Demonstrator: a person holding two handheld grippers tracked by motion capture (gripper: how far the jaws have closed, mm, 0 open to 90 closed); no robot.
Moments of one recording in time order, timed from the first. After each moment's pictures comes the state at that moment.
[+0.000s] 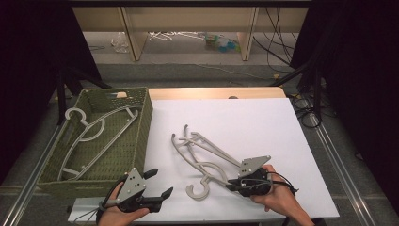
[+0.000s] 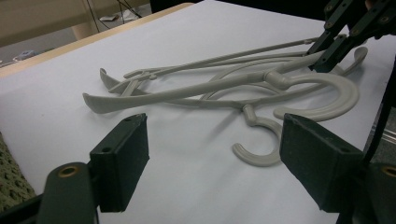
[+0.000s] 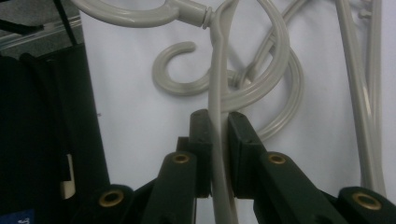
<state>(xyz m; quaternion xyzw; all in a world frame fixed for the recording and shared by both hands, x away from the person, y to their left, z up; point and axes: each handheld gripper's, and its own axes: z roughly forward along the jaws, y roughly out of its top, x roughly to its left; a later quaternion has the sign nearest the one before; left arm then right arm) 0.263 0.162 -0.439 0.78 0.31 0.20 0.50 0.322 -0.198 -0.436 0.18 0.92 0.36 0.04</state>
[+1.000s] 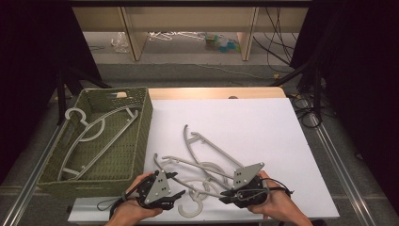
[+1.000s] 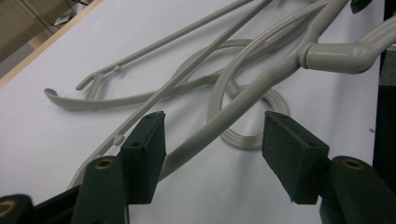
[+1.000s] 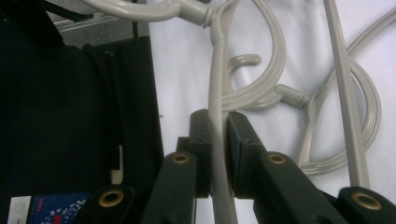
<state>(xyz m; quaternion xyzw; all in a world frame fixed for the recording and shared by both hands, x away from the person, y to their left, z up) 0.283 0.123 -0.454 0.87 0.16 0.21 0.42 0.302 -0.181 -0.431 0.11 0.93 0.36 -0.01</state>
